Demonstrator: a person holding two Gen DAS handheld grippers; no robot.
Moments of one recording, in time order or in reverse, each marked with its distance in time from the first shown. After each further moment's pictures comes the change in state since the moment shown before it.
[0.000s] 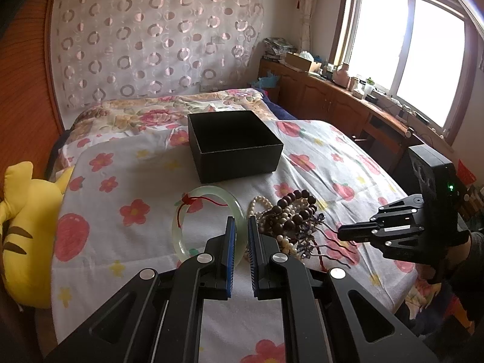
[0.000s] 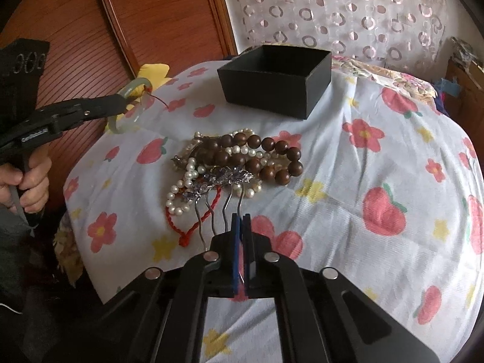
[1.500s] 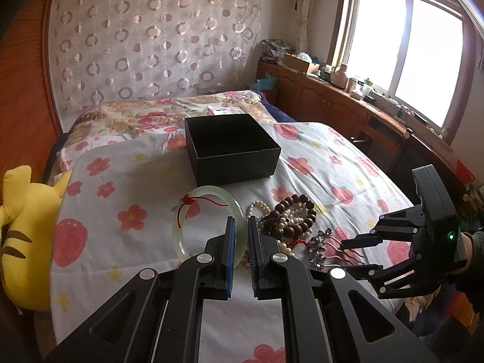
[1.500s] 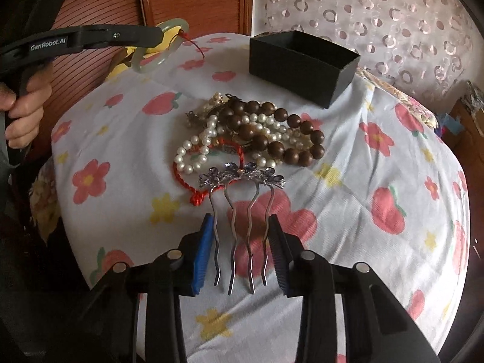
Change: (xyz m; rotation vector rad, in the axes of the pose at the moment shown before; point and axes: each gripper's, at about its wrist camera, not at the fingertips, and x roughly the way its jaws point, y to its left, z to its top) left arm 0.000 -0.001 0.007 0.005 -0.016 -0.011; right arm 0.010 0.027 -0.015 -0.188 0.091 -0.103
